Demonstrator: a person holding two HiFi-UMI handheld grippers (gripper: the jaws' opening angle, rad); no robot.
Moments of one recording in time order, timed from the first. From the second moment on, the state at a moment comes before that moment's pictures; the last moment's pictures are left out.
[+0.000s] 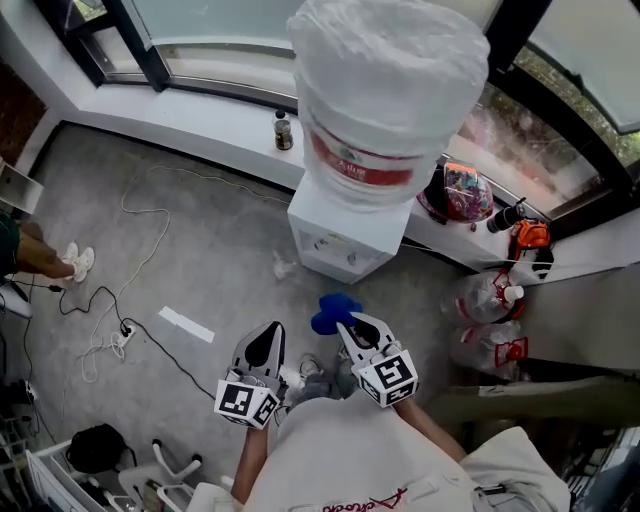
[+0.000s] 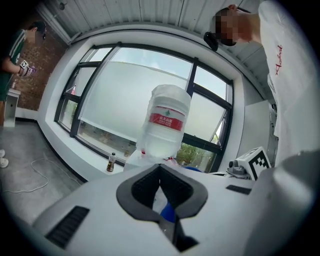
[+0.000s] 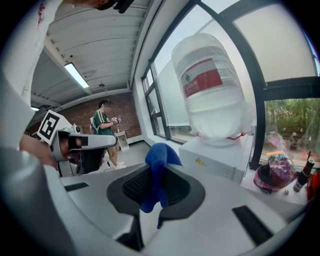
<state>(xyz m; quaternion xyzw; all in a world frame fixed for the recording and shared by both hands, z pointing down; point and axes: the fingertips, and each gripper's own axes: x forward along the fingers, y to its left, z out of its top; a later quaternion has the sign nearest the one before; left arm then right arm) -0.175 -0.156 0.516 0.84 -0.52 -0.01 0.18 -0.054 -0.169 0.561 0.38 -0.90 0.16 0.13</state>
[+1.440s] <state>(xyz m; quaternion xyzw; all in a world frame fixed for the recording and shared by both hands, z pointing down) -0.202 -0.123 0.530 0.80 -0.56 -0.01 0.22 -0.182 -0.410 0.581 0.36 -0.91 0.08 0.15</state>
